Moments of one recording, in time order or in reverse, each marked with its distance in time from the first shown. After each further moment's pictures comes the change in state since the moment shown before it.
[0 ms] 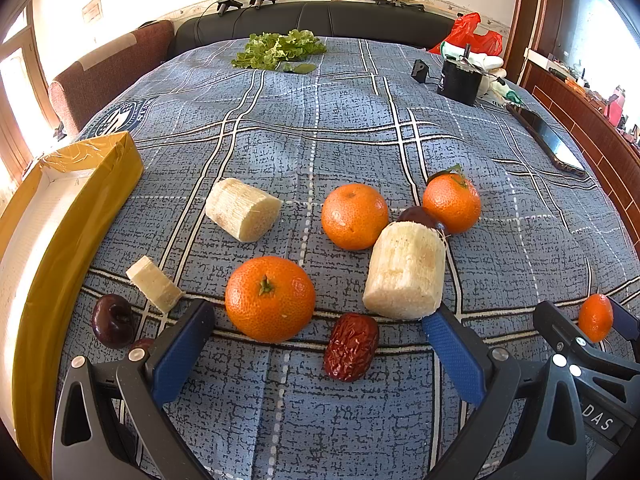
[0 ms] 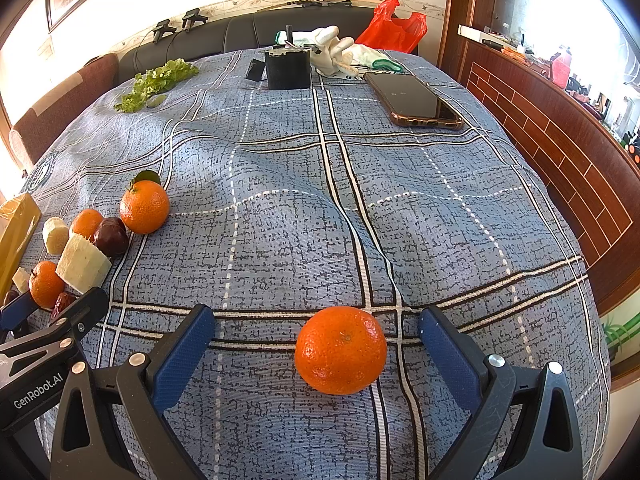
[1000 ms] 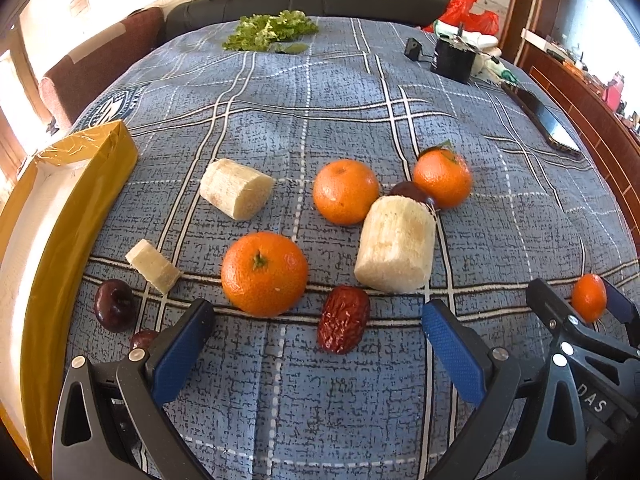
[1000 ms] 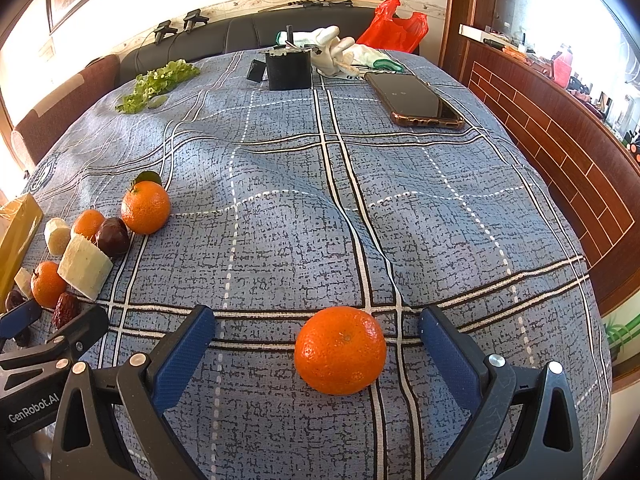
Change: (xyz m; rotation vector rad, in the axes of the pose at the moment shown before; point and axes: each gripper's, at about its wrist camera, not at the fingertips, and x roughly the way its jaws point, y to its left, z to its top) left arm -0.007 -0.002 -0.004 0.031 0.094 -0.018; right arm -0.002 -0.001 0.000 -0.002 0.001 0.007
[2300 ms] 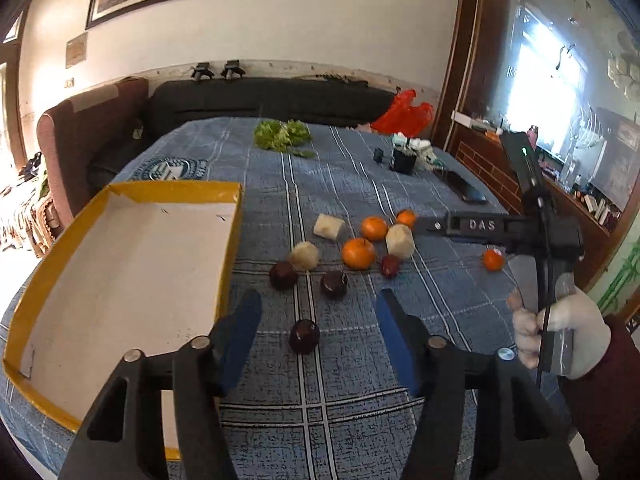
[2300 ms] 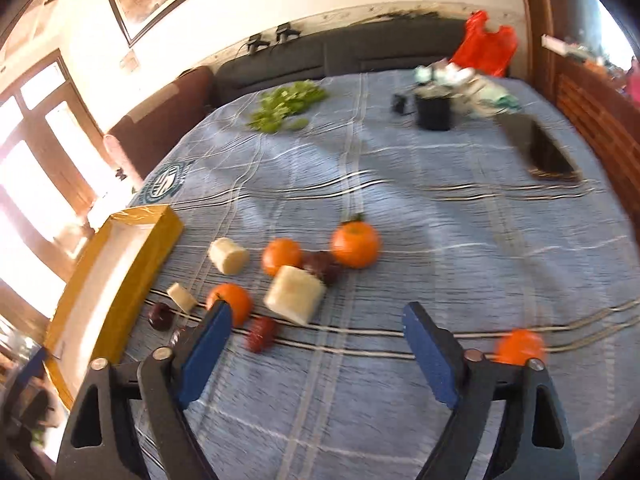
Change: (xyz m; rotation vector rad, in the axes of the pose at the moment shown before) left arm -0.137 0.127 -0.089 0.064 -0.345 -0.226; right arm -0.042 0.092 0.031 -0.048 -0.022 0.385
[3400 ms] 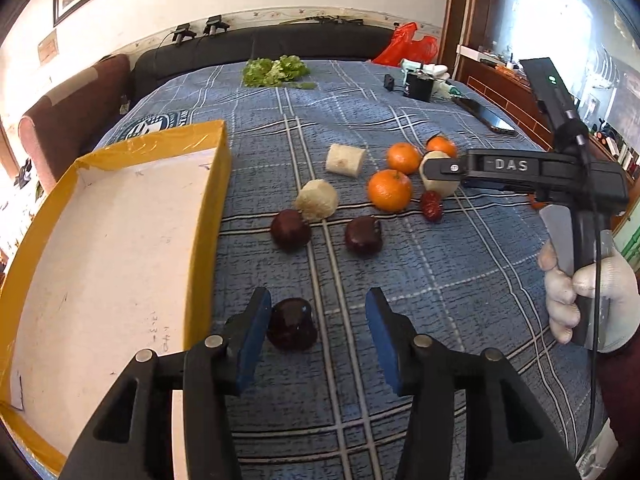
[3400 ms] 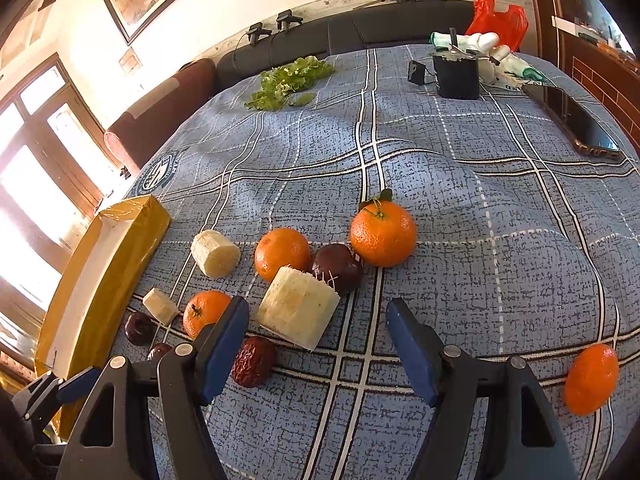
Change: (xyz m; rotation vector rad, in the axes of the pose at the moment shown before) left arm 0.068 0.014 -0.010 0.083 0.194 0.057; right arm 0.040 -0.007 -0.011 0.031 0.025 0.038
